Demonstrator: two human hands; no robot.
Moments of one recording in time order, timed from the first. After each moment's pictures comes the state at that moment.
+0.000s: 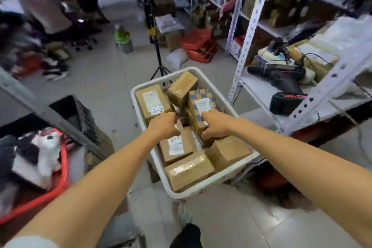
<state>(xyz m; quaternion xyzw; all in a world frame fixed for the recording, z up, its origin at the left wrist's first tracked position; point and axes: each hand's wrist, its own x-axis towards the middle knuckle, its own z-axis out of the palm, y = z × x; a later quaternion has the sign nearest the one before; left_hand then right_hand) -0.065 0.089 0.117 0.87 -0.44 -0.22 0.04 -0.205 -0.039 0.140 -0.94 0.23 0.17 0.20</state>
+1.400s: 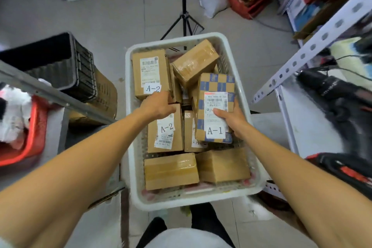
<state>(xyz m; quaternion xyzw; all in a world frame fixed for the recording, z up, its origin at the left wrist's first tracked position) 0.012 -0.020 0.034 0.91 -0.24 -0.33 0.10 -0.141 -0.207 -0.037 -0.62 0.43 0.03 0.66</state>
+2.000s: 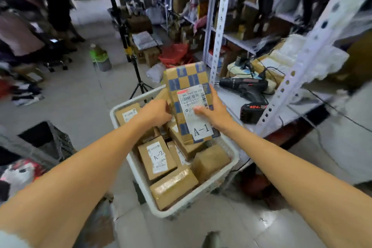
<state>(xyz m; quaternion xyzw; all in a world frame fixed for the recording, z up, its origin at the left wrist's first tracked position) -0.070 0.027 0.208 0.85 -0.47 -0.21 0.09 -0.239 -0.089 0.164 -0.72 0.33 -0.21 0.57</state>
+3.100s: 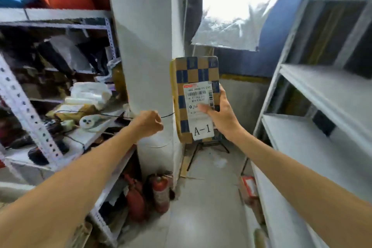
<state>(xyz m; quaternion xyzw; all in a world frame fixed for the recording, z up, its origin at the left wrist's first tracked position) -0.645 0.001 0.328 0.58 -0.79 -0.17 0.13 -0.868 0.064 0.325 -0.56 0.53 -0.56 0.30</state>
